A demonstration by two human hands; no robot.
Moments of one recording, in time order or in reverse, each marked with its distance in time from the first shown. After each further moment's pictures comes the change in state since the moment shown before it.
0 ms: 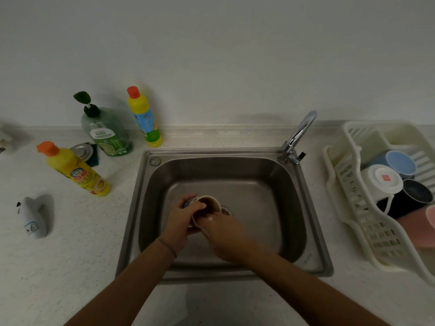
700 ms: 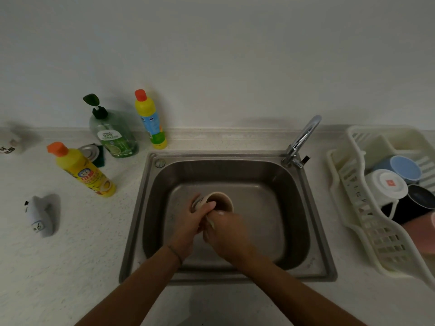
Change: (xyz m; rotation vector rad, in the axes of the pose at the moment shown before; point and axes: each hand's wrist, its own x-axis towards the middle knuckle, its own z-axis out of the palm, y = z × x) left_hand -0.004 -0.011 0.005 0.076 -0.056 0.061; right_hand 0.001 -0.011 0.004 0.073 0.371 0.073
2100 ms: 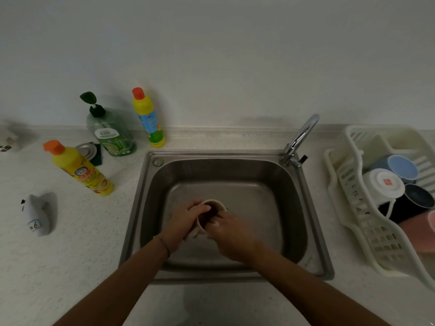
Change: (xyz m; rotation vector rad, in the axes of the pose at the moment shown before) left_hand 0.013 0.006 -0.020 0.199 -0.153 0.015; right_hand -0.008 0.029 -0.007 -0.234 -0.303 -0.255
